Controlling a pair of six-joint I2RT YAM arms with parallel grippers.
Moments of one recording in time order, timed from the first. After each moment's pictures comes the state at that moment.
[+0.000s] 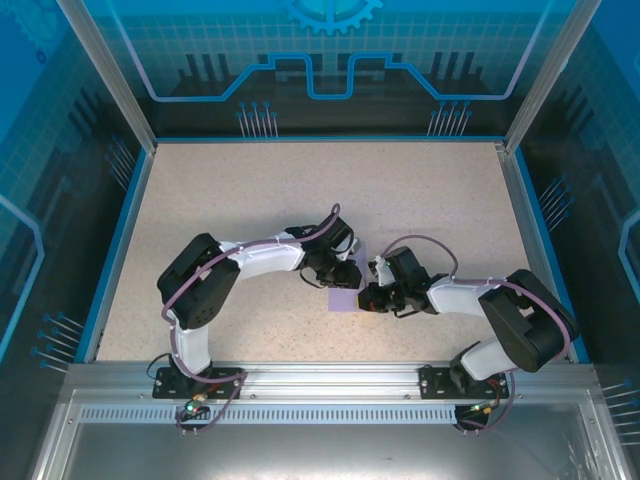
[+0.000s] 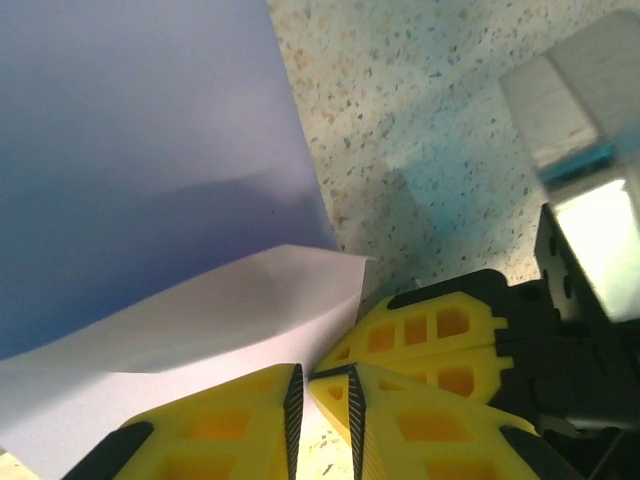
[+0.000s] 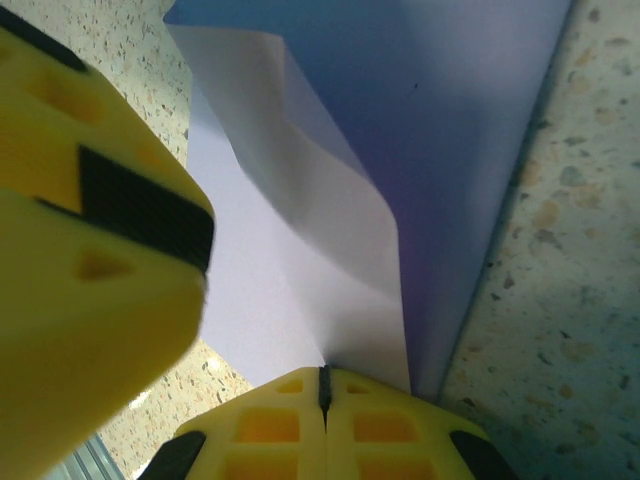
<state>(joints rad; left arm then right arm) -0.76 1.89 1.20 -0.43 0.44 -0.62 0.55 1.47 0.44 0.03 -0.51 0.60</state>
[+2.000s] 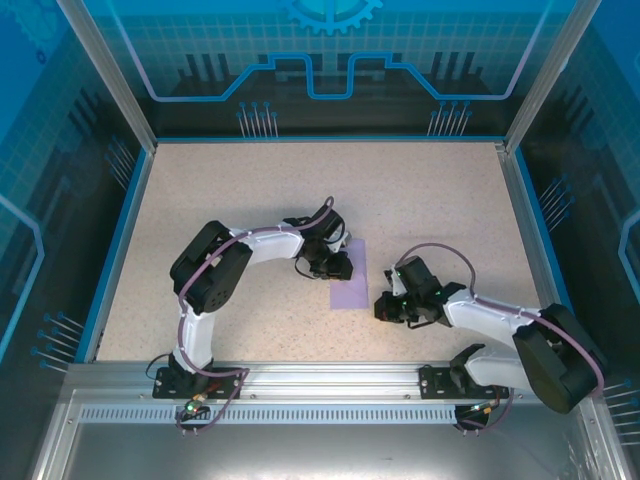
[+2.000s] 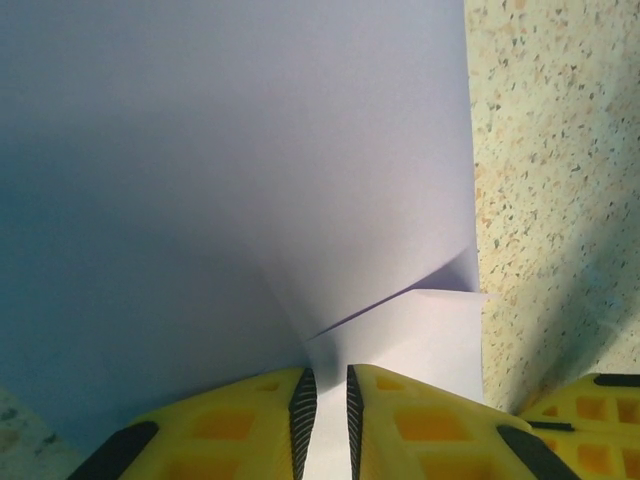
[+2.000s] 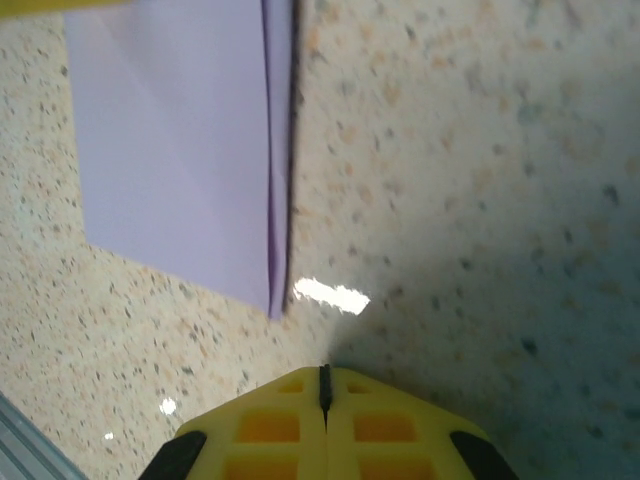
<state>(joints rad) -0.66 2.02 1.26 -0.45 0.46 -0.53 0.56 1.21 0.38 -0.26 -0.36 0.64</state>
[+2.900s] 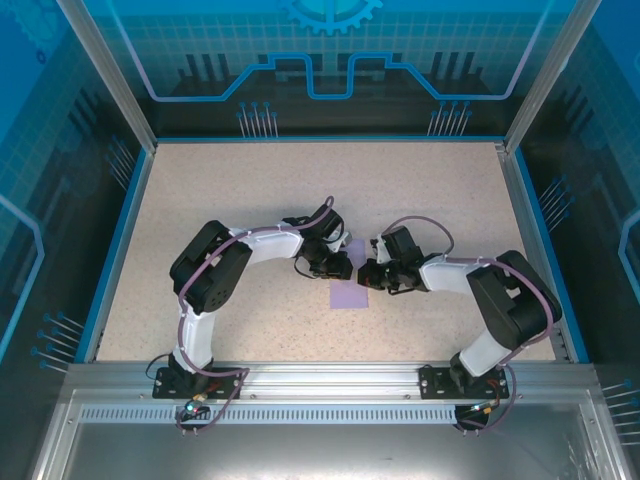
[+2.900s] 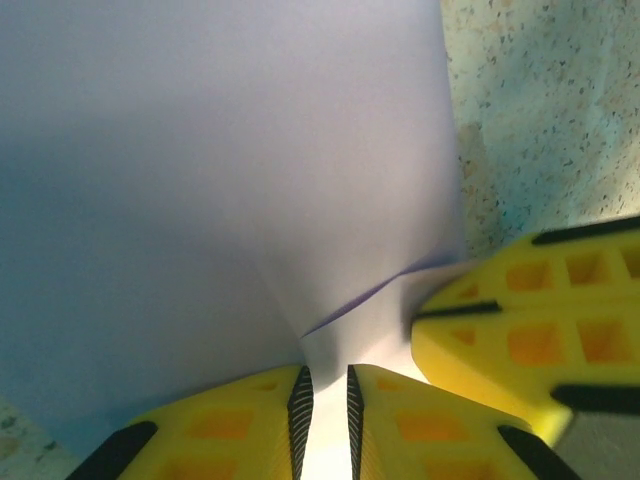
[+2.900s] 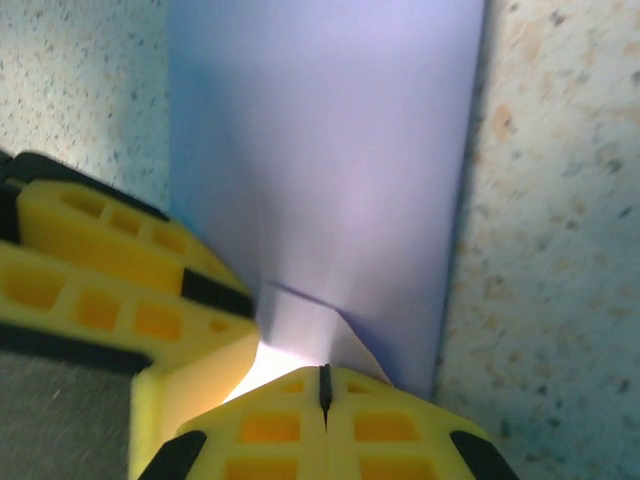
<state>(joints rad) -0.65 2.02 1.26 -0.45 0.48 -0.51 0.47 1.61 0.63 -0.01 -0.42 0.64</state>
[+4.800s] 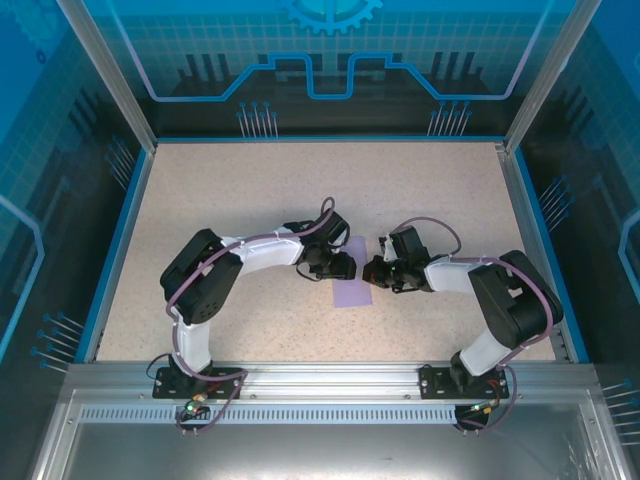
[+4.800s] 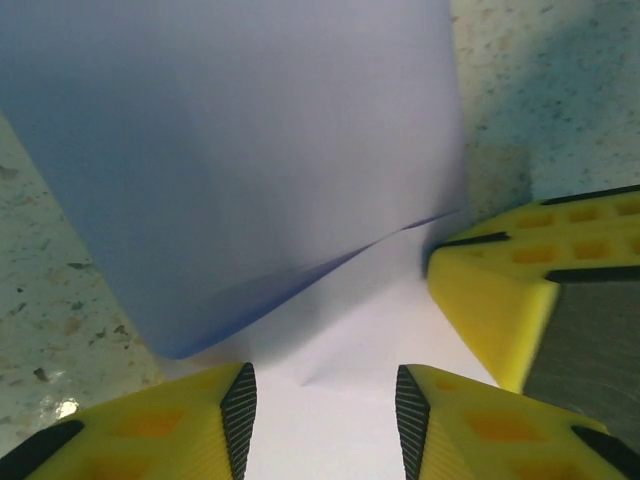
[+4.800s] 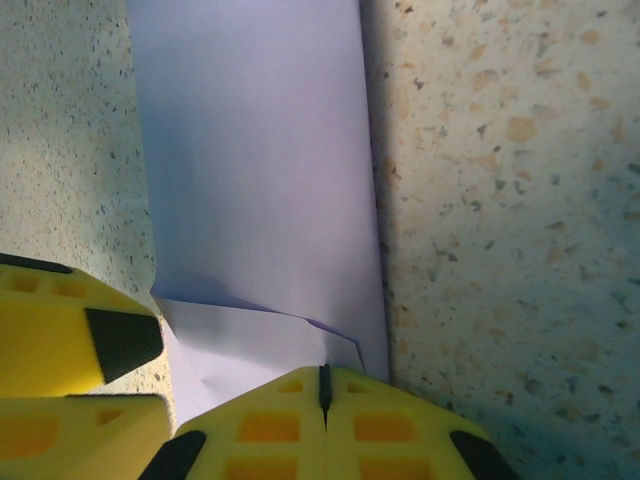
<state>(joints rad) -0.72 1.93 1.23 -0.46 0.28 -0.65 0.42 1.60 0.59 0.04 -0.42 0.70</state>
